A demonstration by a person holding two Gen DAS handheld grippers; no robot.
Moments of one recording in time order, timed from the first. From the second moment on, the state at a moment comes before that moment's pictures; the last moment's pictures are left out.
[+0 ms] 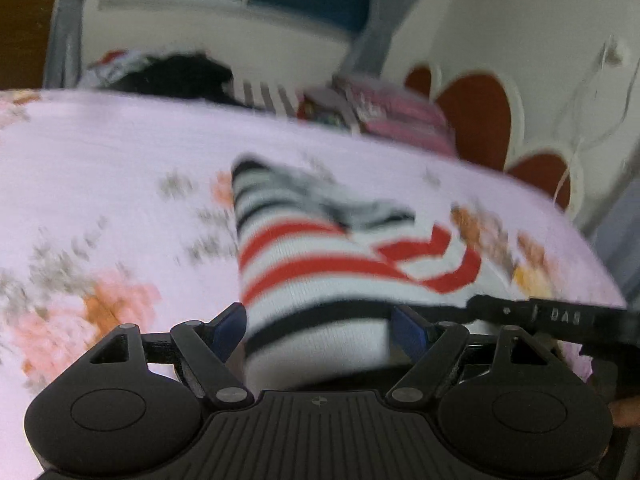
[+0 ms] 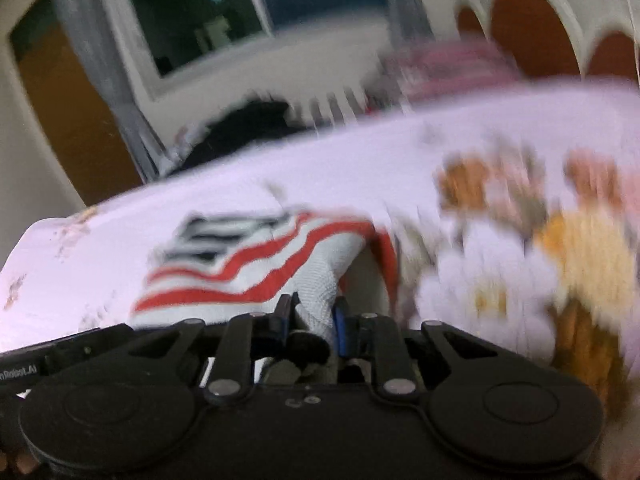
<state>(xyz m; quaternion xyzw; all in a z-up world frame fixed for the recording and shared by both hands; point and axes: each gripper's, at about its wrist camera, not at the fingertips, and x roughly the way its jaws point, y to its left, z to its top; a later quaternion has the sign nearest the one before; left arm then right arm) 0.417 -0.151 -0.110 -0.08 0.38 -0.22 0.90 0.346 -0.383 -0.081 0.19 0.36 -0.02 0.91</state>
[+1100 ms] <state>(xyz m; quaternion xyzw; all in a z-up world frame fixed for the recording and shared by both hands) 0.400 -0.131 -0.136 -0.05 0.43 -0.23 0.87 0.250 -0.418 -0.122 0.38 0.40 -0.01 0.83</state>
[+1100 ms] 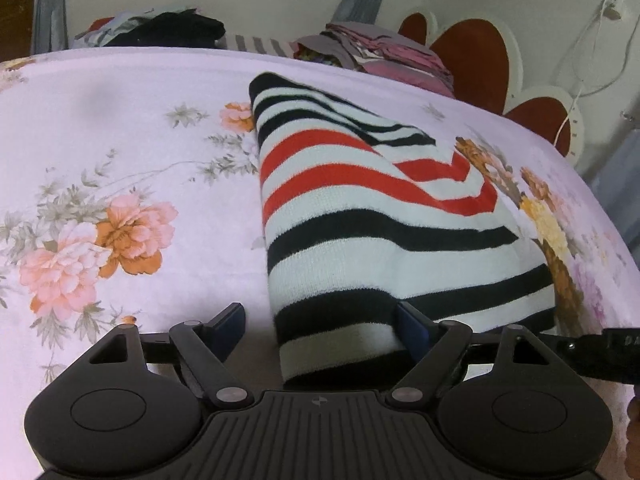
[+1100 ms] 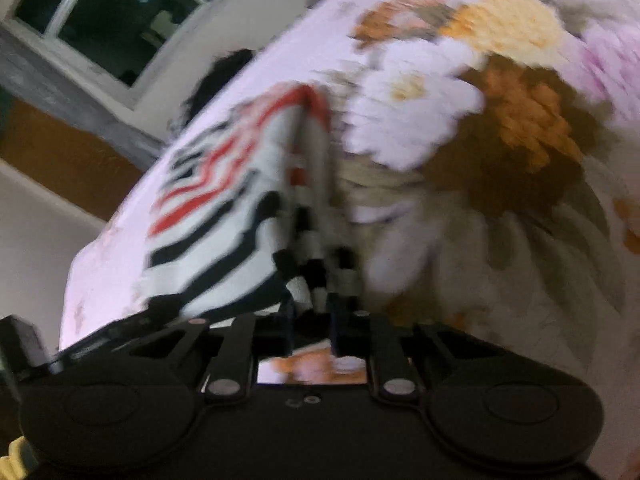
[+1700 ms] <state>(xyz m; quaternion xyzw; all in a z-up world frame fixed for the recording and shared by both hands) 0.426 -0.146 -0.090 -0.10 0.40 -0.22 0.88 0.302 -0.380 -0.045 0.21 0.35 0.00 0.91</state>
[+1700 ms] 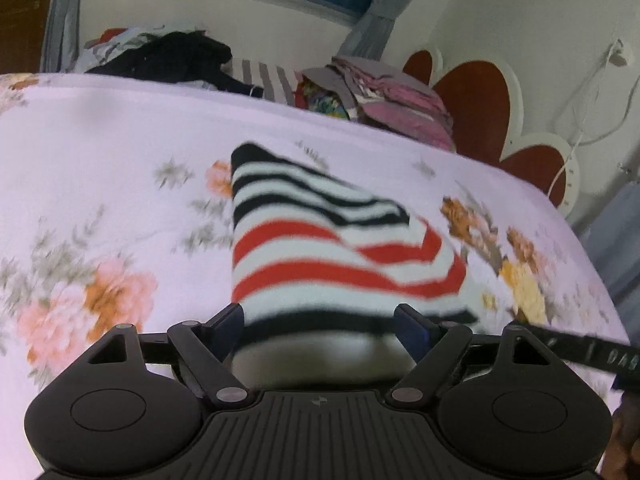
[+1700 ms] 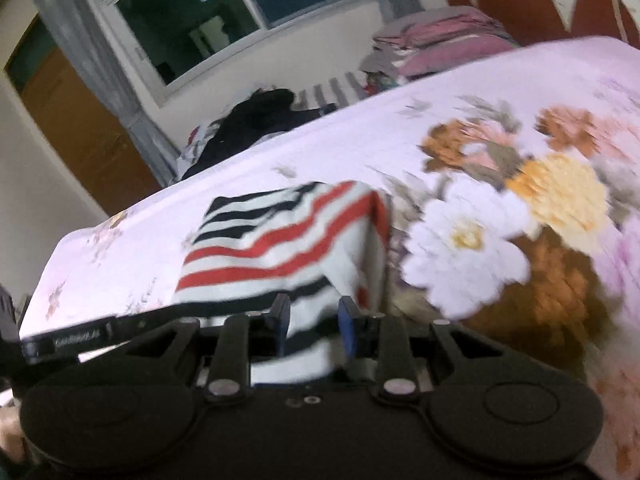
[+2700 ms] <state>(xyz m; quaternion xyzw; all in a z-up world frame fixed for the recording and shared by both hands) 0.516 -0.153 -0.118 -0.12 0.42 -0.16 0.88 0.401 -0.422 -0.090 0.31 0.38 -0.07 0.87</state>
